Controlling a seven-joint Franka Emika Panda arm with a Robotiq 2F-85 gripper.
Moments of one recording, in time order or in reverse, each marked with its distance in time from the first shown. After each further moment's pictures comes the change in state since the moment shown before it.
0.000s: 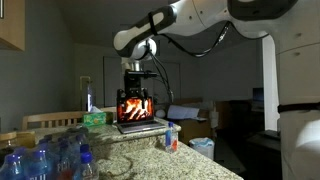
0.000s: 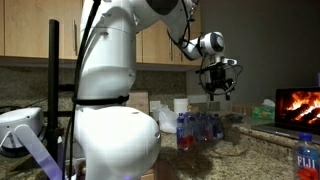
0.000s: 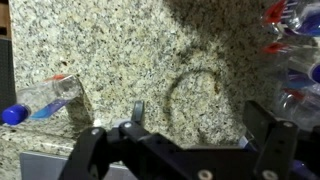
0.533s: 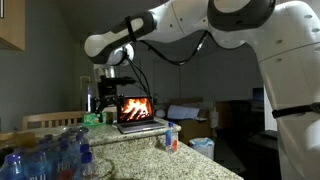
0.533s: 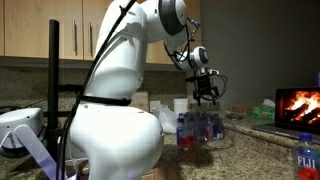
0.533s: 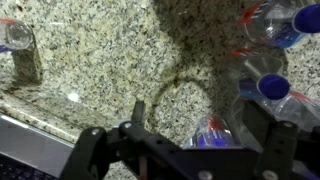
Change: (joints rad) arm 0.105 0.173 0.080 0.144 -0.087 0.026 -0.064
